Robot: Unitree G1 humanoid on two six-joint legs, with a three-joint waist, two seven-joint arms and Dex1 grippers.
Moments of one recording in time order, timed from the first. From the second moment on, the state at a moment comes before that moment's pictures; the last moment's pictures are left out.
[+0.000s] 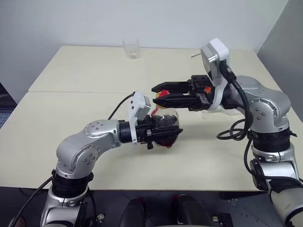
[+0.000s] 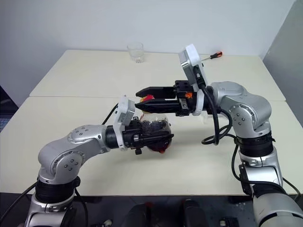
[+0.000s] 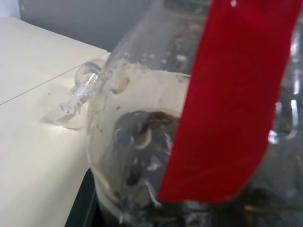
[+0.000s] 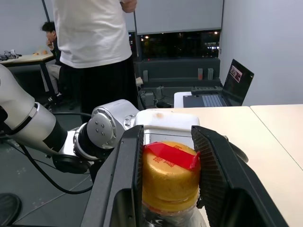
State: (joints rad) left arm -0.47 0.49 -0.03 -0.50 -0.77 0.93 -0.77; right arm -0.92 -0.46 0.08 -0.17 0.80 0.83 1.09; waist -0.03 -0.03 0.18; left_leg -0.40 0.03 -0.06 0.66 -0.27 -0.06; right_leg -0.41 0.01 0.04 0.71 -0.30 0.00
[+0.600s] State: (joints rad) left arm -0.51 0.48 -0.01 -0.47 -0.77 0.87 -0.73; right arm -0.84 -0.45 -0.02 -0.21 0.91 1.05 0.83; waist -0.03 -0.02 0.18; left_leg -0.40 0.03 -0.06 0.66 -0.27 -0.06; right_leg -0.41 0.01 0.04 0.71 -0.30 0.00
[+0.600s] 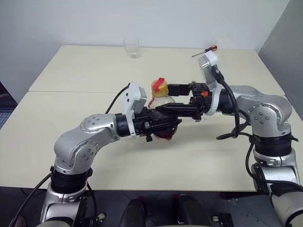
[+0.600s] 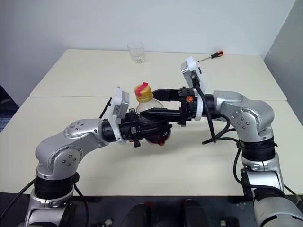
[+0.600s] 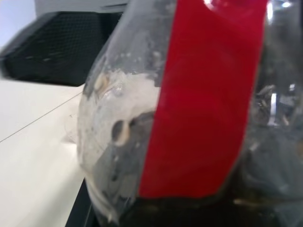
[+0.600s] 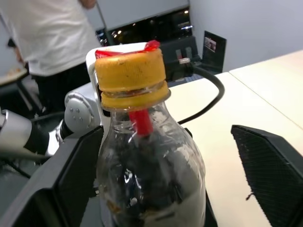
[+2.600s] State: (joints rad) left arm -0.60 0.37 -0.10 -0.07 -0.44 0.63 -0.71; right arm -0.90 -0.15 0.03 -0.22 0.64 1.02 0.29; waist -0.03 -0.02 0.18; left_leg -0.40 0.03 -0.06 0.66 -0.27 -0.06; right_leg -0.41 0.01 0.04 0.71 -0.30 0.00
